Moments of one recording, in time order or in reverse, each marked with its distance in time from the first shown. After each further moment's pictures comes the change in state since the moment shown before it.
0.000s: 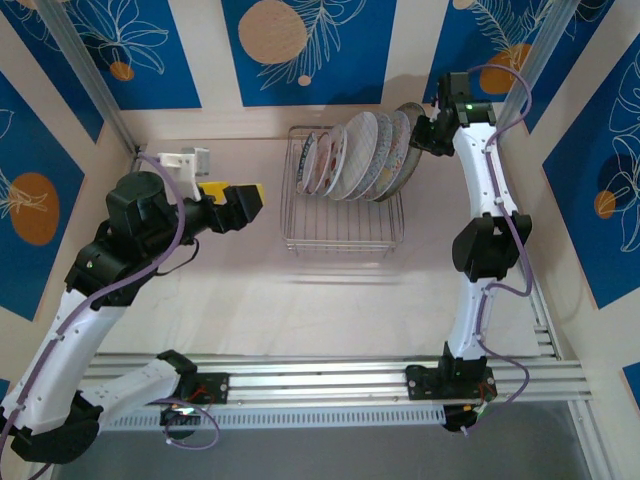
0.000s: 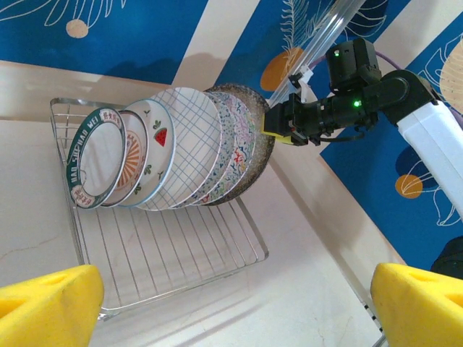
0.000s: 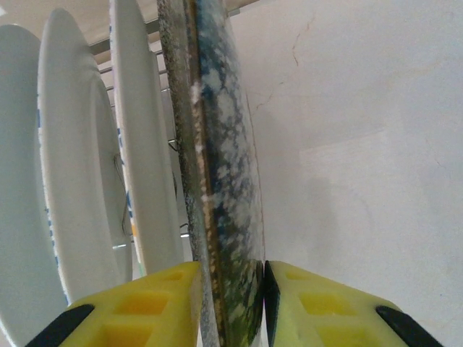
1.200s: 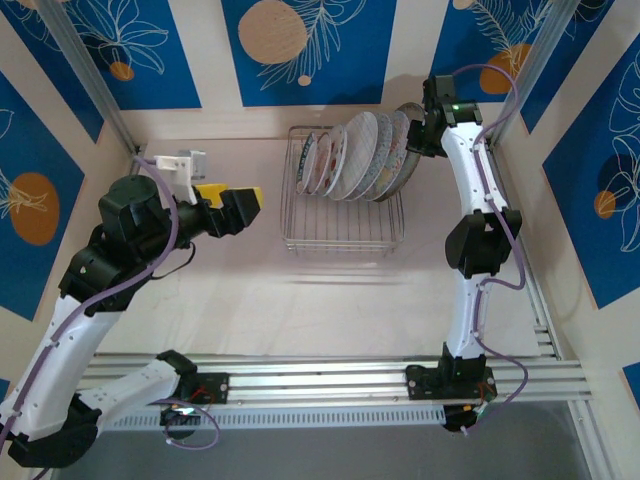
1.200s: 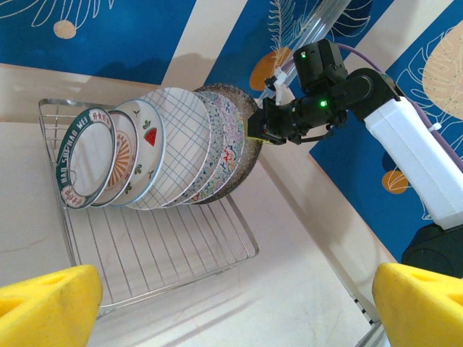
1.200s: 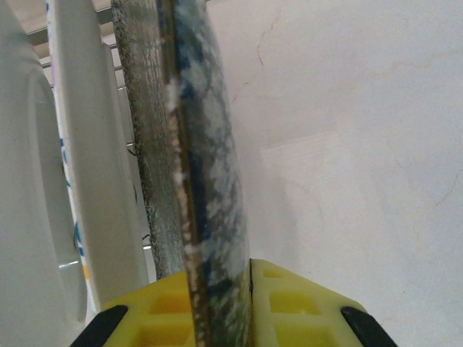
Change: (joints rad) left arm 0.000 -0.024 0.000 -0.010 0.027 0.000; right arm 0.048 0.051 0.039 -0.026 0.156 -0.004
